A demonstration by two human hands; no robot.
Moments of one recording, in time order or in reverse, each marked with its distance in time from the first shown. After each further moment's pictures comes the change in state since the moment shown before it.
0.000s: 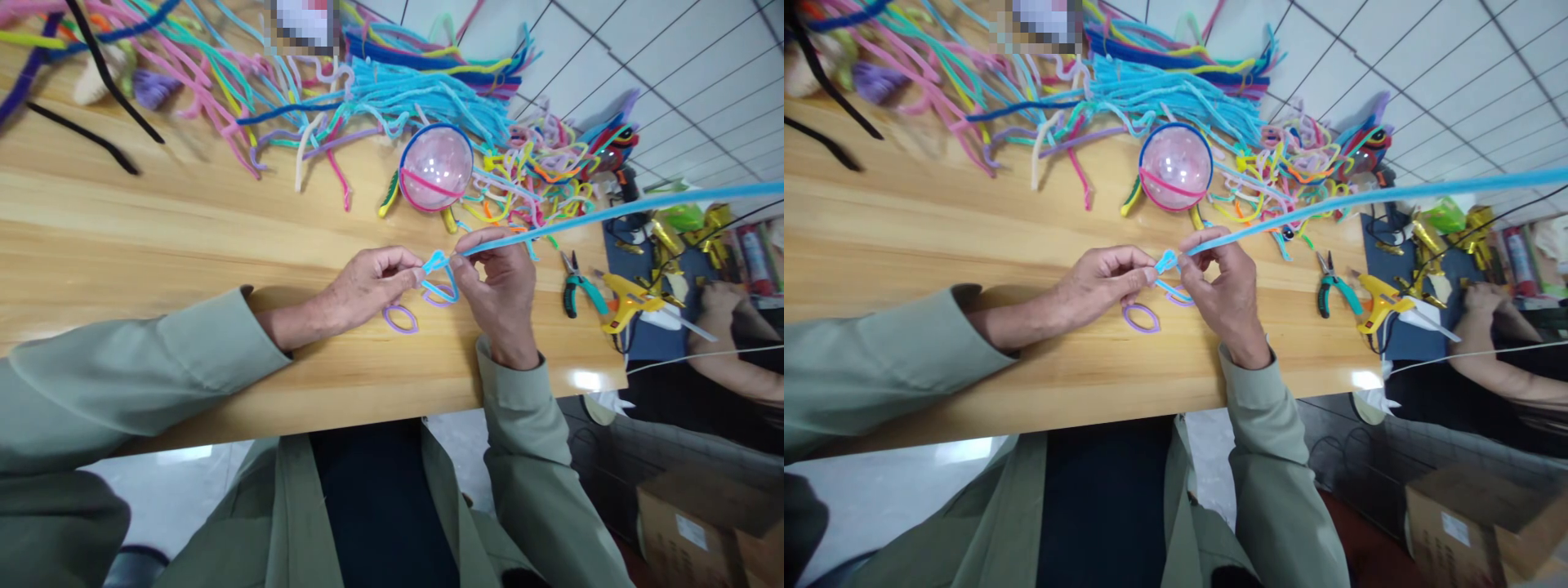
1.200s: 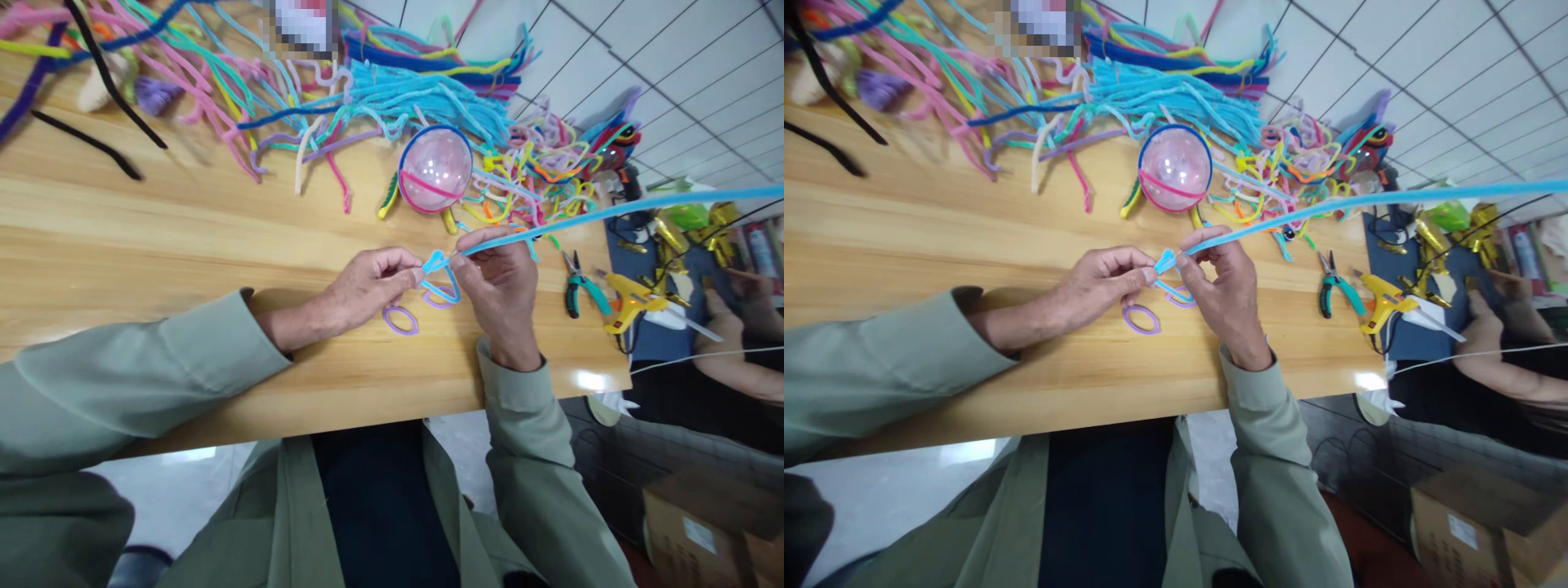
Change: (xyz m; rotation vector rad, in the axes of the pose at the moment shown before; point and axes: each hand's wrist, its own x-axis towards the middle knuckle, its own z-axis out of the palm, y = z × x) left_hand 0.001 -0.003 0.000 -0.043 0.012 -0.017; right_hand 0.000 0.002 0.001 0.127 -0.010 0.008
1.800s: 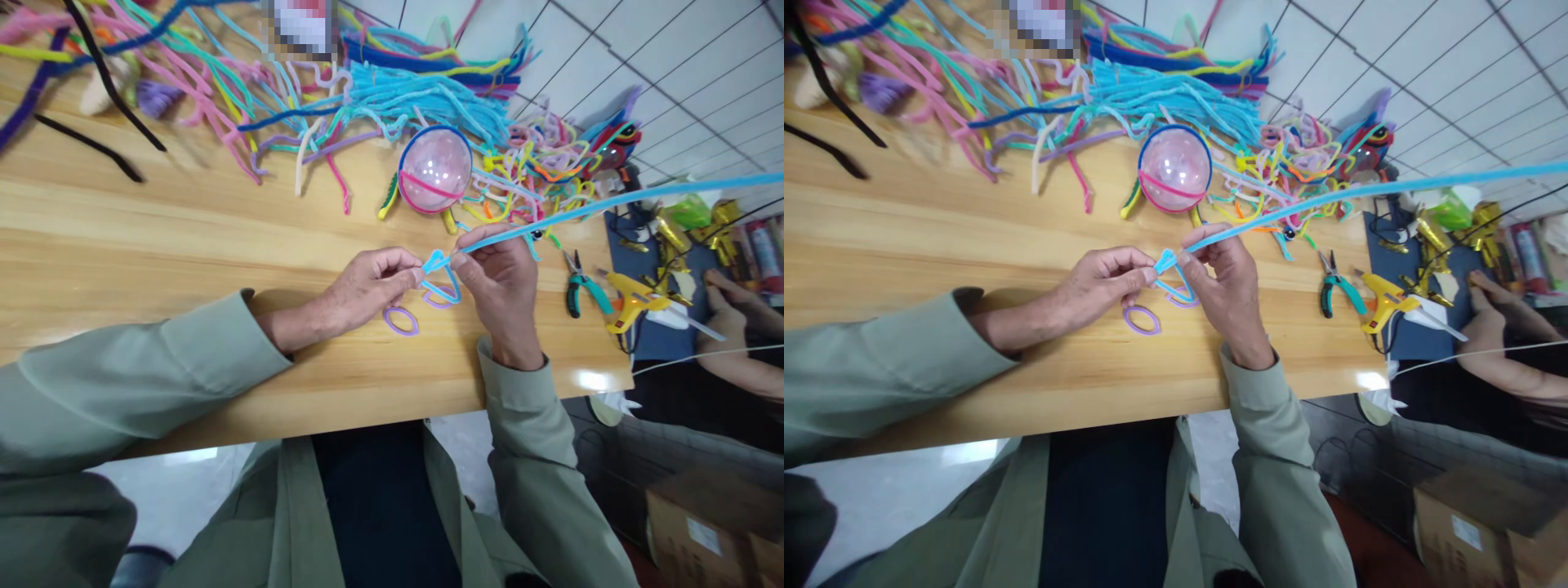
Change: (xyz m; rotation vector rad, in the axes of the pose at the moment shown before) left_hand 0.001 0.001 -0.002 0.015 -0.021 0.021; right_hand 0.002 -0.001 -0.002 0.038 -0.019 0.066
